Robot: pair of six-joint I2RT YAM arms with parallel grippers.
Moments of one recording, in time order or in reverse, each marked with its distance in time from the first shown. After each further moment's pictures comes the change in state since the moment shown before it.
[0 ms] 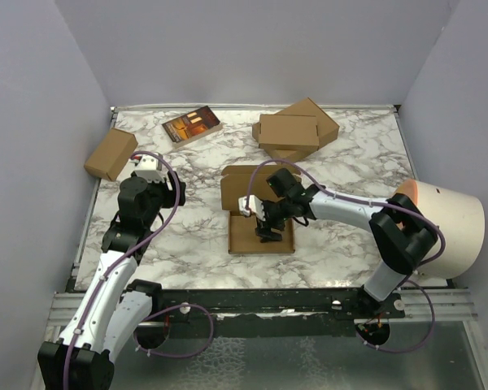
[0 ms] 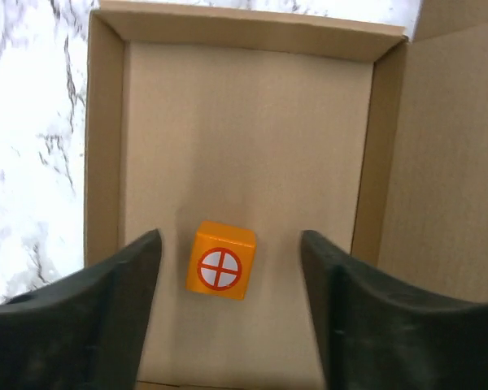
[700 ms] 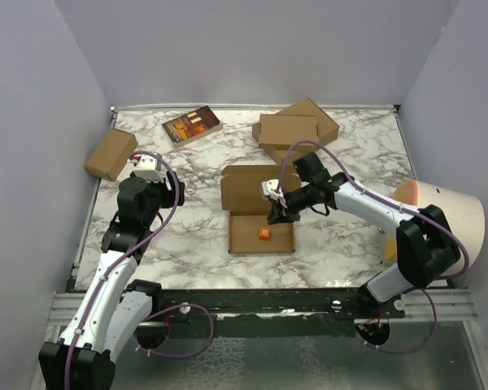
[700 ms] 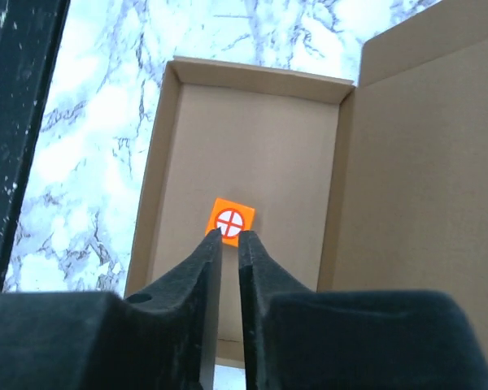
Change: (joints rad) left arm 0.013 0.000 -0.003 0.000 0.005 -0.003; right arm -0.188 -0.157 0.020 -0.137 -0.309 -0.110
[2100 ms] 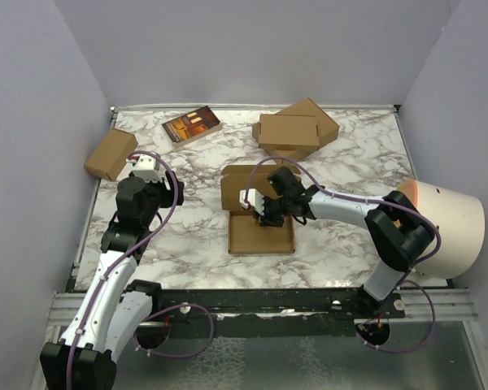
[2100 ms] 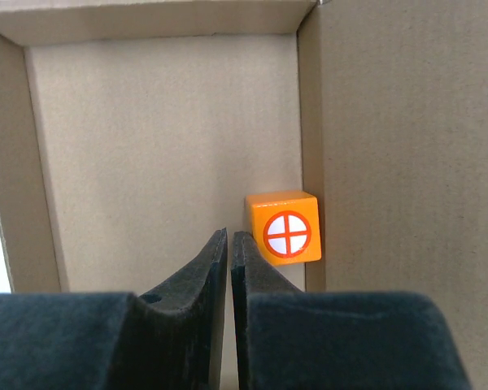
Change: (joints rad) left arm 0.014 0.000 0.000 0.003 0.022 -0.003; right arm 0.174 0.182 -0.032 0.243 0.408 0.201
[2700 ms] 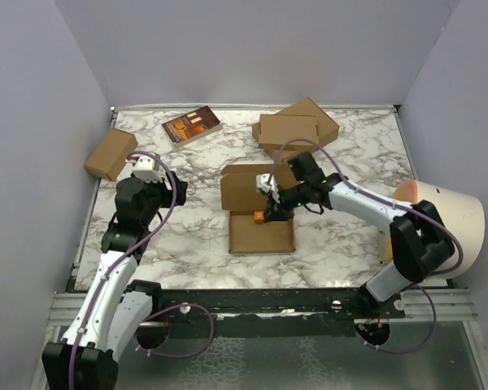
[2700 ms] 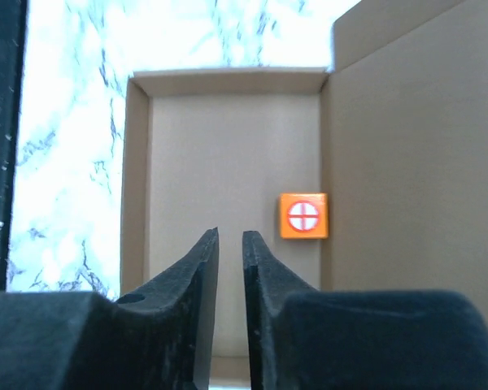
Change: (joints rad) left arm 0.018 0.000 -0.011 0.027 0.066 -0.026; right arm -0.102 -0.101 0.028 -0.133 -0.278 -0.024
